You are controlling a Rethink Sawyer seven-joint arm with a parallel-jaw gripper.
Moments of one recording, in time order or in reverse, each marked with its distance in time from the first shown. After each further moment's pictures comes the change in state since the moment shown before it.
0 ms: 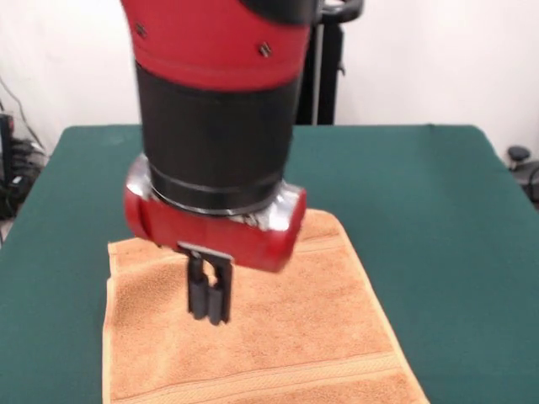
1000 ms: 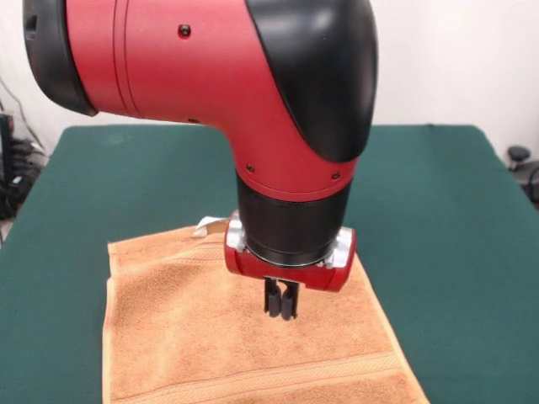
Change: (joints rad) arm 0.011 -0.020 -0.029 0.310 0.063 -0.115 0.000
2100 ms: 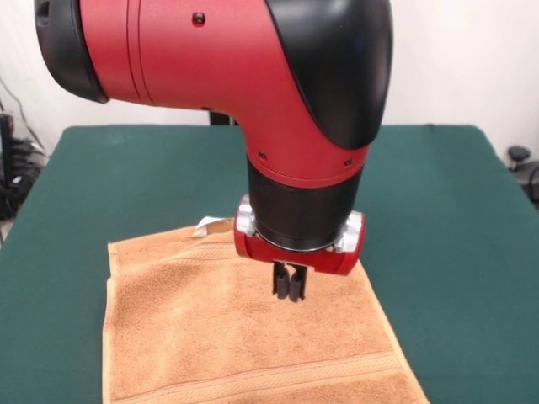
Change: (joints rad) arm 0.011 -0.020 -0.023 0.021 0.016 0.045 0.000
